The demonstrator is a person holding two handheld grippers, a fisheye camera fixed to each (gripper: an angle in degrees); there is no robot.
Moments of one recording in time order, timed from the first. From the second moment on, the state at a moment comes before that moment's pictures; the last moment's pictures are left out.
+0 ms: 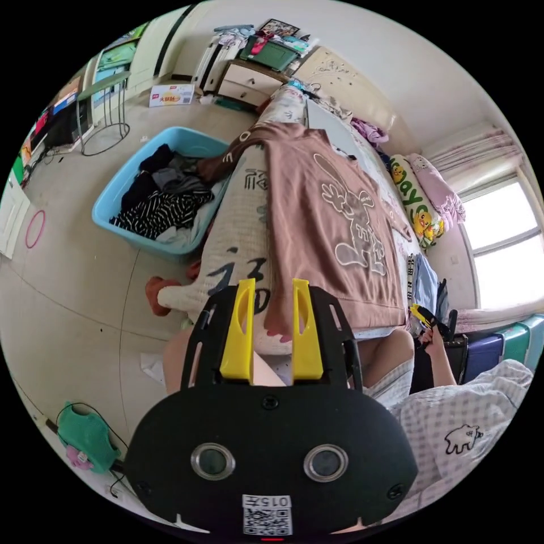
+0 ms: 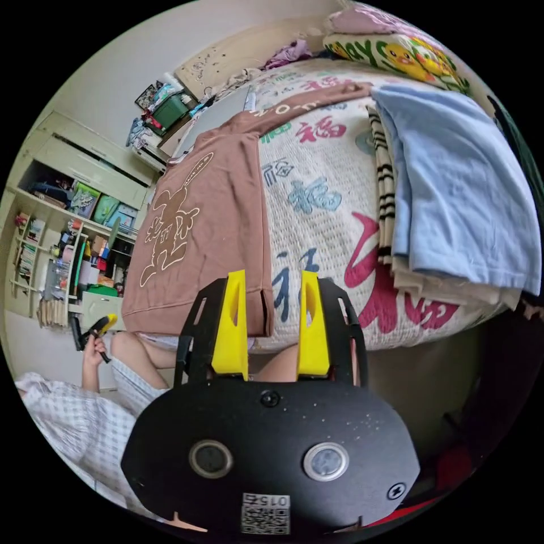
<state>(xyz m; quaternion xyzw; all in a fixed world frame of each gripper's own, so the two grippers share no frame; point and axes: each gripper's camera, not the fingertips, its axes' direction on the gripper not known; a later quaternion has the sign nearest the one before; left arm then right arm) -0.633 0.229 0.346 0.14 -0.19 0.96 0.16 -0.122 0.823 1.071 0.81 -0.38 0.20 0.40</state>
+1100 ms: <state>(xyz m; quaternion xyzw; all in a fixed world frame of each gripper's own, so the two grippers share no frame) -0.862 0.289 0.434 0.40 -0.31 0.86 -0.01 -0.153 0.865 0.995 0.74 -0.28 0.23 0.56</state>
